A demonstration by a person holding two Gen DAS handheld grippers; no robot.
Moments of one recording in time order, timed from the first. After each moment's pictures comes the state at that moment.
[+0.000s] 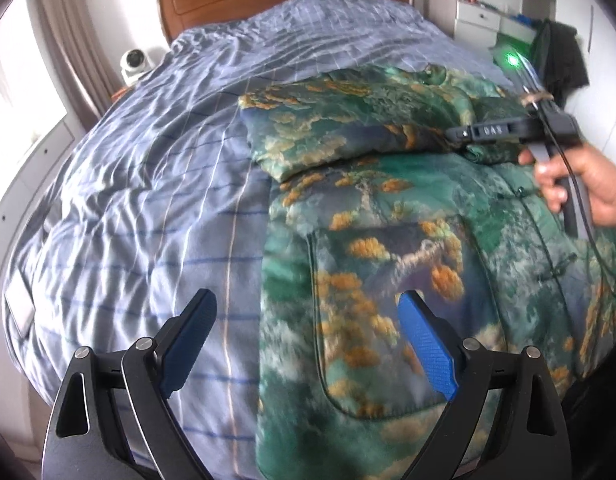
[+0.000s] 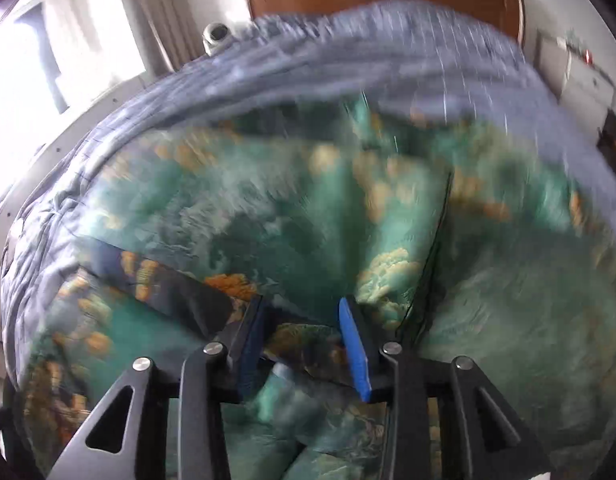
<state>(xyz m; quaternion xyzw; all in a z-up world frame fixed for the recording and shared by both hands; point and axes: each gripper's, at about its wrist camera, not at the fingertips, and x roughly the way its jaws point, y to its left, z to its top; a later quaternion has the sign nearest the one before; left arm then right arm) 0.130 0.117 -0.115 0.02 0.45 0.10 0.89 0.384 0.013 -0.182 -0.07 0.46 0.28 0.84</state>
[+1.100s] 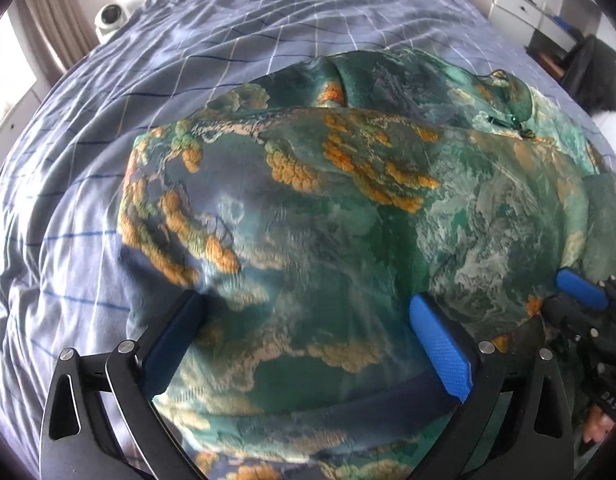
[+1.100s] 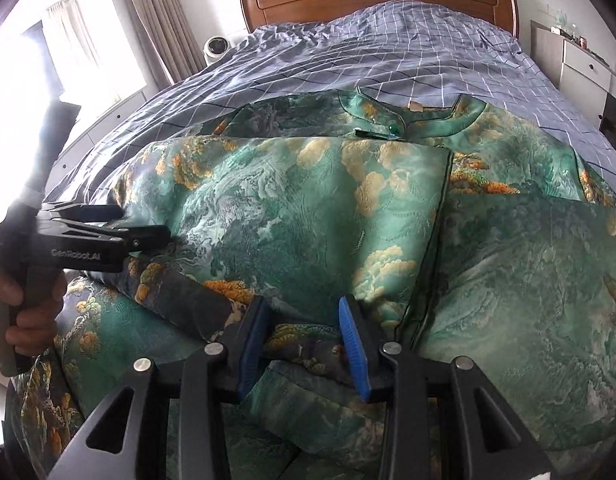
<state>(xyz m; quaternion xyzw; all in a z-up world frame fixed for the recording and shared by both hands) 0.357 0.143 -0.179 -0.05 0.52 0.10 0.85 0.384 0.005 -0.191 -0.05 0.44 0.29 0.85</state>
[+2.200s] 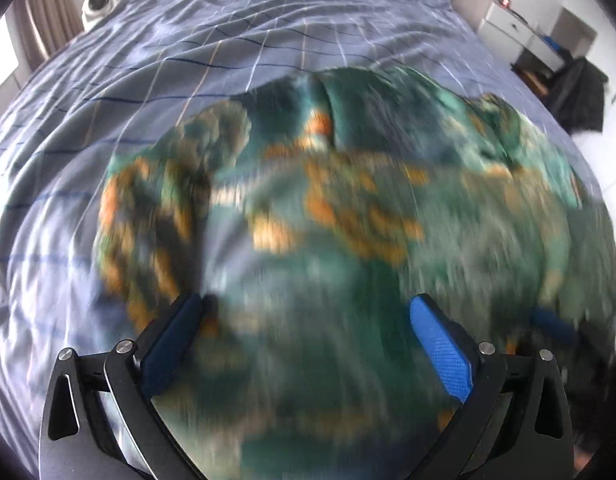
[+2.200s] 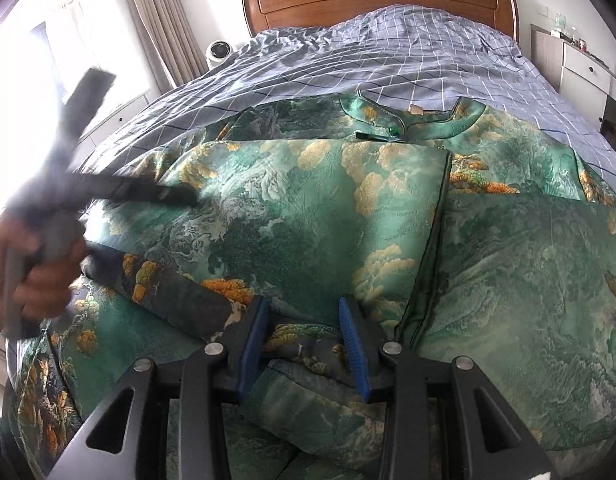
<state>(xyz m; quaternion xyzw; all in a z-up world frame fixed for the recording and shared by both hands) 0.376 0.150 -0.176 -0.09 0.52 0.05 0.85 0.381 0.004 -0.193 -0.05 0.43 0.30 0.85</state>
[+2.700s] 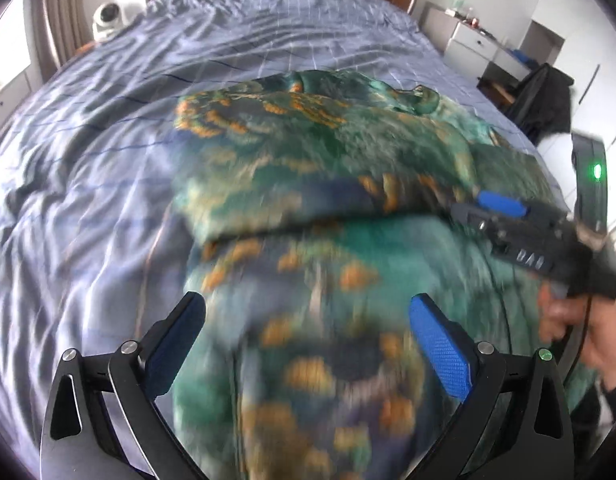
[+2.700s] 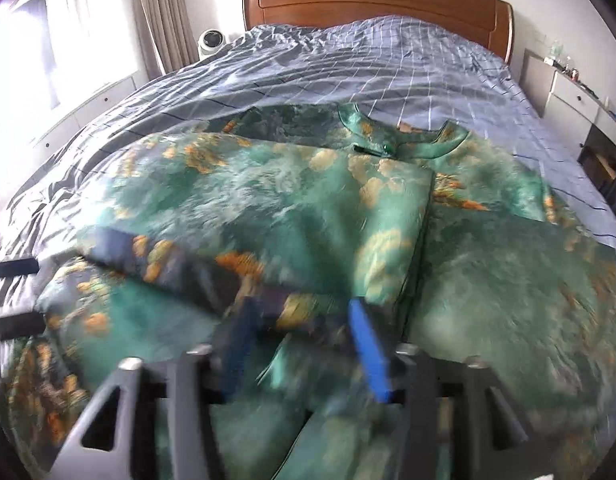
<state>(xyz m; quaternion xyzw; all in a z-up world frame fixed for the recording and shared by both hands) 0.200 0.122 -0.128 -0.10 0.47 0.03 0.88 0.343 0.013 -0.160 -0.10 0.43 0.25 0.86</state>
